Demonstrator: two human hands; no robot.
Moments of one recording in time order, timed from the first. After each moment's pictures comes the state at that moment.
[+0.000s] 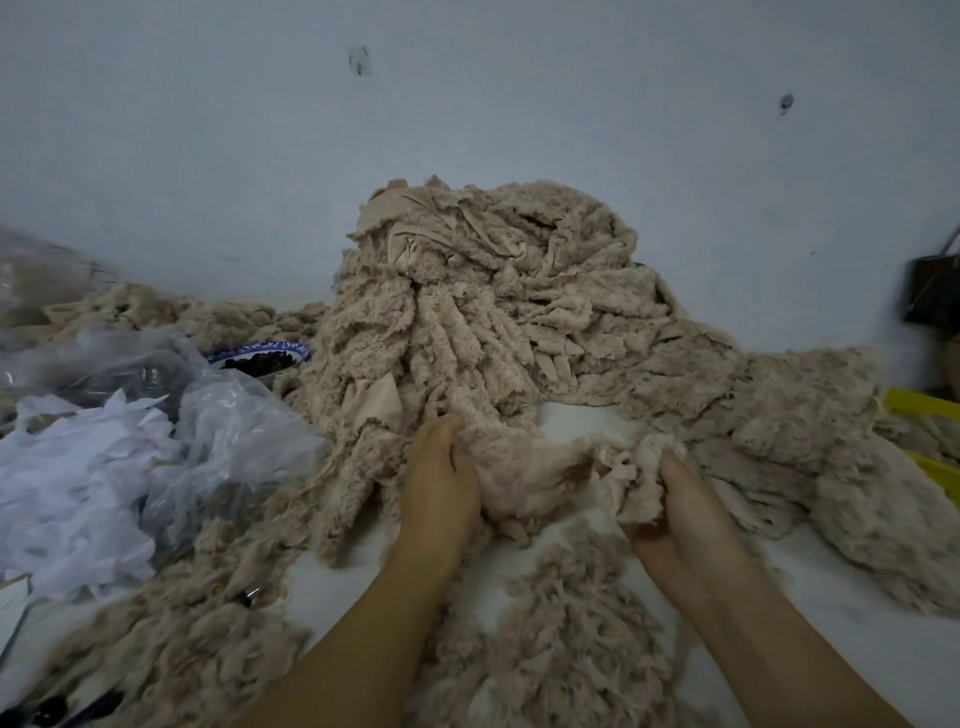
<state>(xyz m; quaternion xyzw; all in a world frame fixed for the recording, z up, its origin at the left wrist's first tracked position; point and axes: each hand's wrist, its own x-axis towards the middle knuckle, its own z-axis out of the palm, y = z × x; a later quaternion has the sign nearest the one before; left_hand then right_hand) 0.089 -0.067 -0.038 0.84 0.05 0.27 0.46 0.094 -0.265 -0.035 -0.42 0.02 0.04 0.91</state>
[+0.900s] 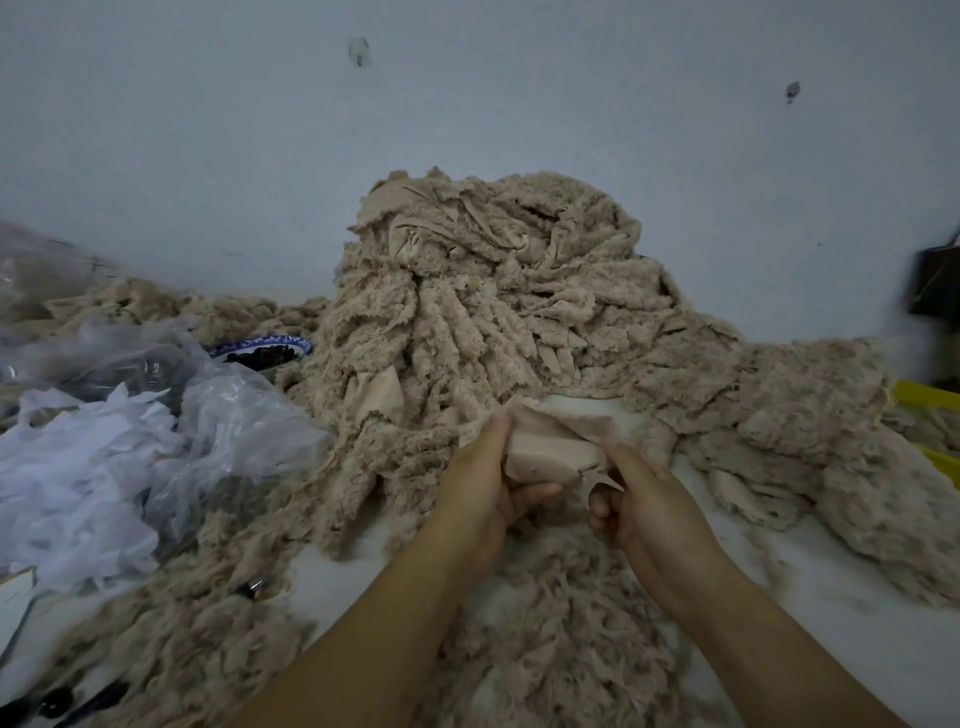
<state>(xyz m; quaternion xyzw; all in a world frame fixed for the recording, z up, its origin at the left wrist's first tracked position) 0.079 -0.097 -0.021 0.51 0.05 -0.01 0.86 0.077 -0.242 -0.030 -0.59 -0.02 0.02 0.81</state>
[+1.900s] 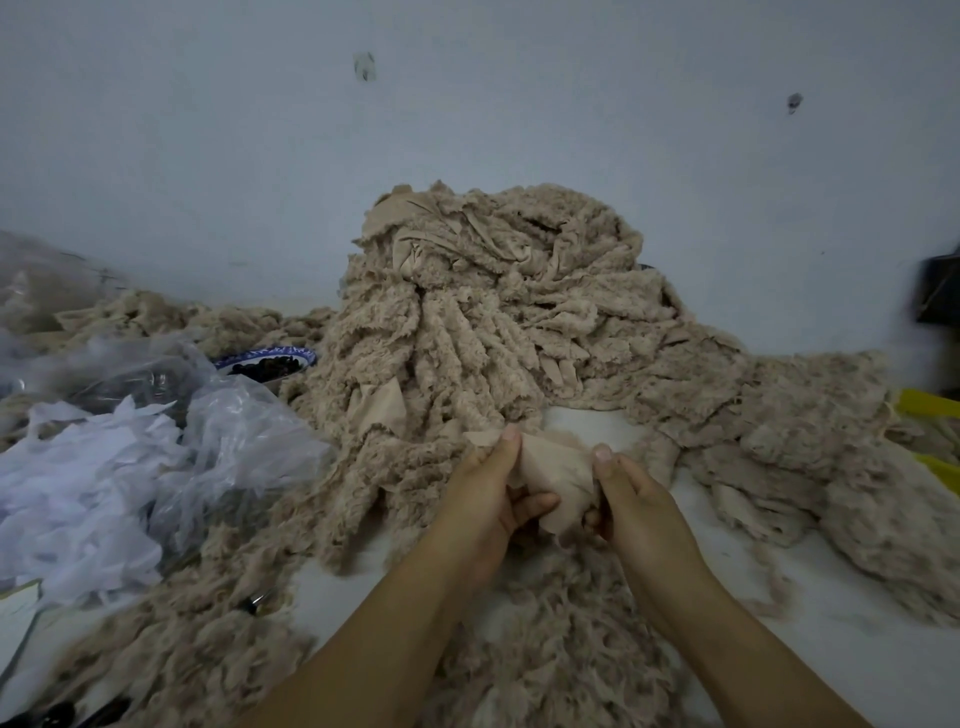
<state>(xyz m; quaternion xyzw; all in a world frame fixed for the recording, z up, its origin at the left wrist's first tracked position) 0.081 -0.096 -0.020 0.51 0.02 0.00 0.86 0.082 -0.239 -0.041 -0.71 -0.06 -0.06 0.70</state>
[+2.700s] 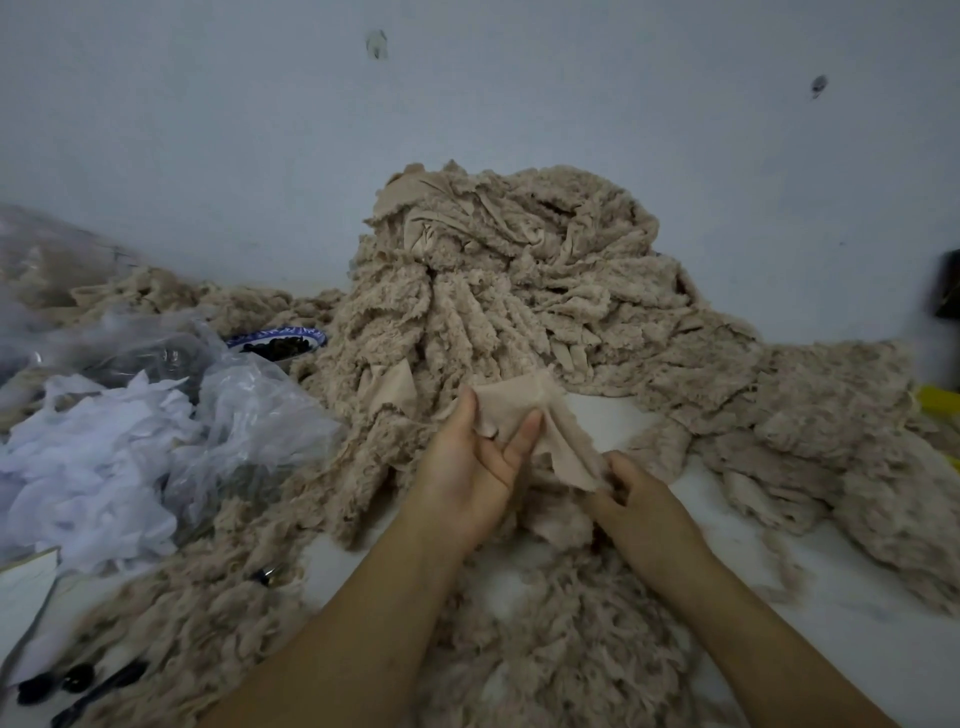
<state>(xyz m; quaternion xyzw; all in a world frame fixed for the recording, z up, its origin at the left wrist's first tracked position) 0.085 -0.077 -0.007 0.24 0.02 -0.01 0.97 0.082 -0.245 -0.041 -0.85 -0.12 -0.05 0.51</state>
